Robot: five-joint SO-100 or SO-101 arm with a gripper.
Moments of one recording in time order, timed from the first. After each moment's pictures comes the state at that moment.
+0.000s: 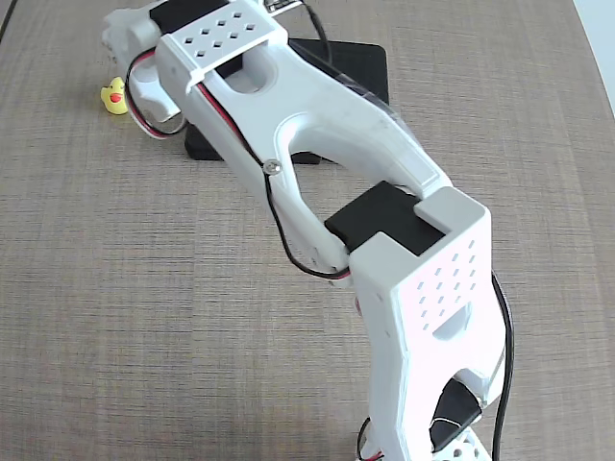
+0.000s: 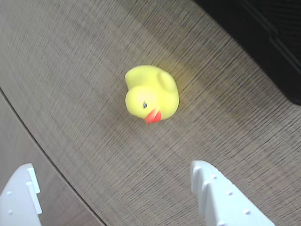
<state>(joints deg) -40.5 60.8 63.2 57.5 -1.9</state>
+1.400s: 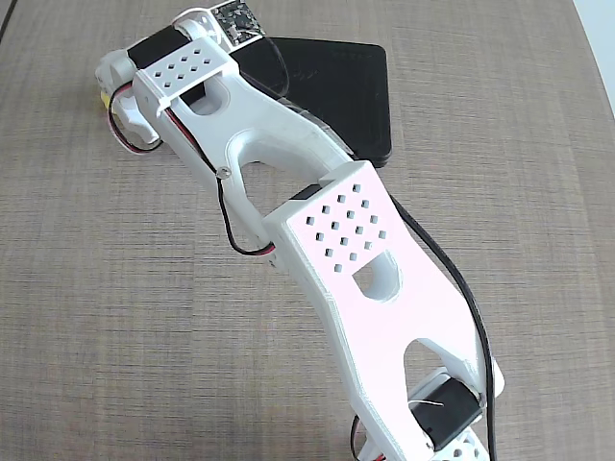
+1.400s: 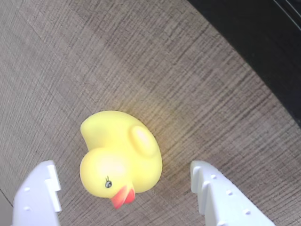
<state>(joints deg) -39.9 31.5 37.0 57.0 -1.9</state>
